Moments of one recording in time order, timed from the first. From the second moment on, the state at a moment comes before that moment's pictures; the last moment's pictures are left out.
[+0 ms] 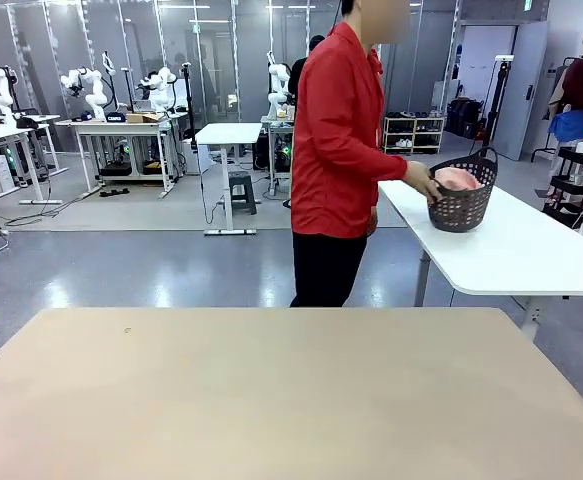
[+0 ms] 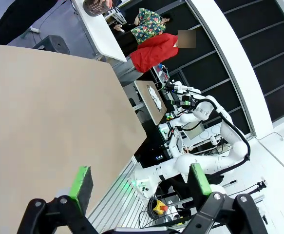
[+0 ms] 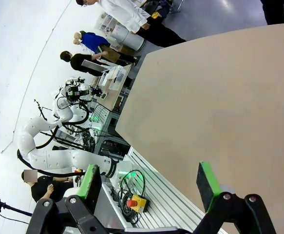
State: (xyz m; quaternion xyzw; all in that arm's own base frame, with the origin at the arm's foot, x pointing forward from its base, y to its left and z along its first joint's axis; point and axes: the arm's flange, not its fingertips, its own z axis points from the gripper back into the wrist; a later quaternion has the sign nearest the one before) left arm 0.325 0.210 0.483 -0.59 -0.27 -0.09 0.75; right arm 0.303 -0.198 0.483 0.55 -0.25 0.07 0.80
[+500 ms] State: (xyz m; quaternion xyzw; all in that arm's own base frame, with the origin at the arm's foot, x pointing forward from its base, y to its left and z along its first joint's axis) left arm 0.325 0.210 0.483 -0.59 -0.27 -0.09 0.75; right arm 0.303 -0.198 0.483 0.55 -0.25 0.07 0.80
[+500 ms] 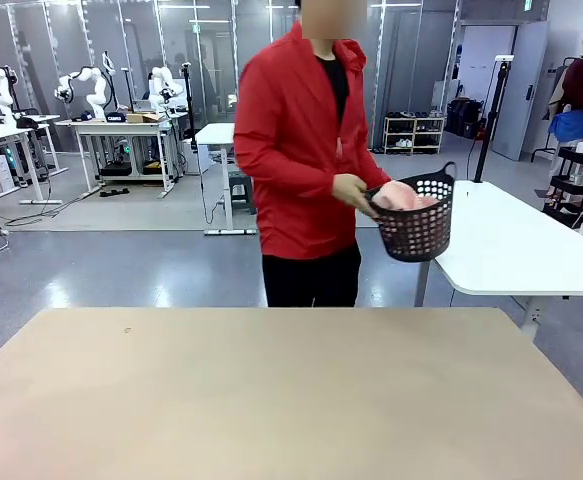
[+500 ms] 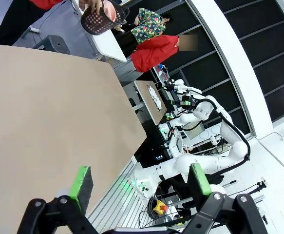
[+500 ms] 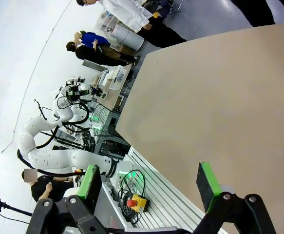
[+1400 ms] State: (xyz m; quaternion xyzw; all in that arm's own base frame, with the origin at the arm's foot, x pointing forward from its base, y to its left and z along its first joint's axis) left arm 0.324 0.210 0.483 -0.59 -0.27 -0.09 0.75; right arm 0.303 -0.198 0.483 0.55 -0.25 0.07 0.80
